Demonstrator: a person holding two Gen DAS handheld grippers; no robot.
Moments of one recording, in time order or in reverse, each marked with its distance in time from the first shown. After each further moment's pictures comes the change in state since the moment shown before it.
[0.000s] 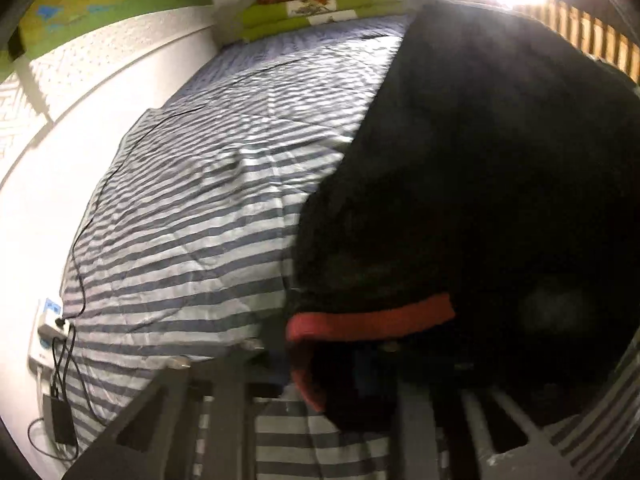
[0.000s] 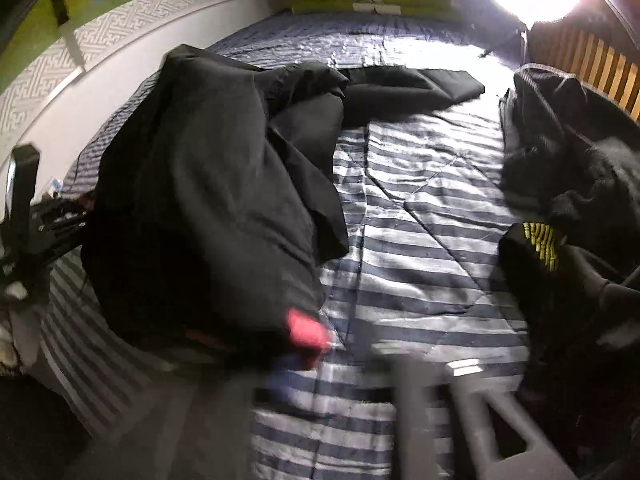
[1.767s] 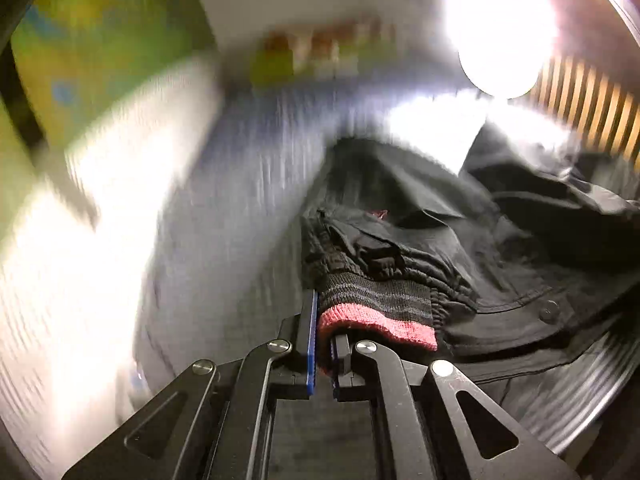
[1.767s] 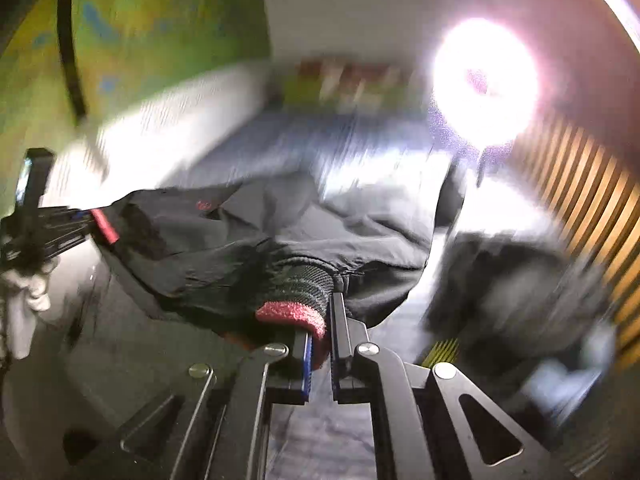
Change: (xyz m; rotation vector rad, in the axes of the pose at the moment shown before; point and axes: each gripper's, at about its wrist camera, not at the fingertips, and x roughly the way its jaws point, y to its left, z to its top) left arm -0.122 0.037 0.137 0.049 0.011 0.017; right arm -0.152 0.013 0.068 0.010 -0.216 -0.019
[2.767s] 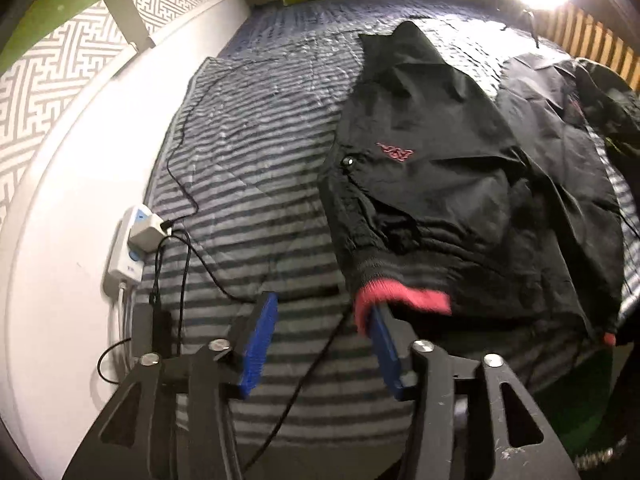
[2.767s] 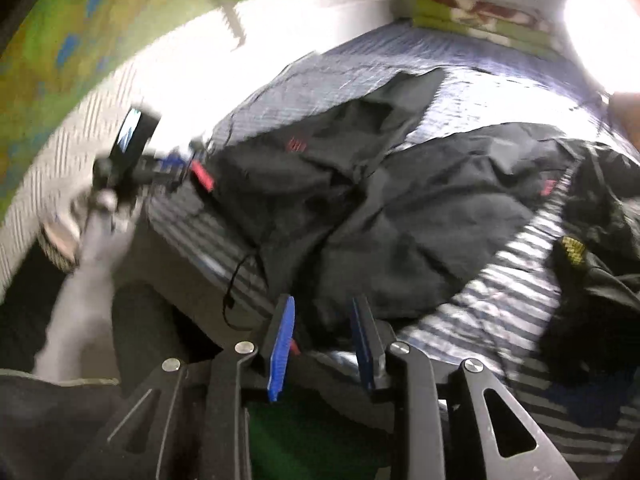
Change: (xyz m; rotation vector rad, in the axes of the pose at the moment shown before) left arm -0.024 0.094 -0.200 -0.070 0.165 -0.018; right arm -0.026 0.045 -0.098 -0.197 0.227 0.338
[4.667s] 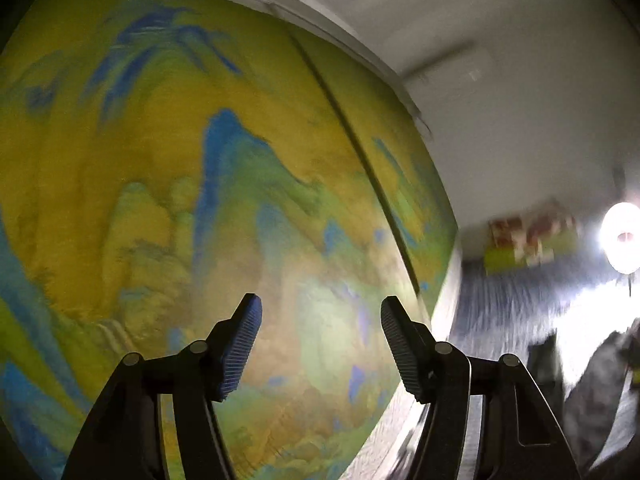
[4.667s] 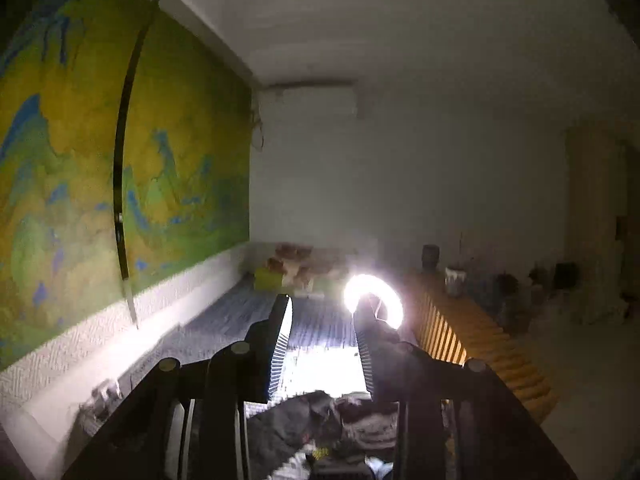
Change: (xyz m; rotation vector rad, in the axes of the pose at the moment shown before) left arm -0.770 0.061 -0.032 -0.205 -0.798 0.742; right arm -0.531 0.027 0.041 0.034 -0.831 -0.553
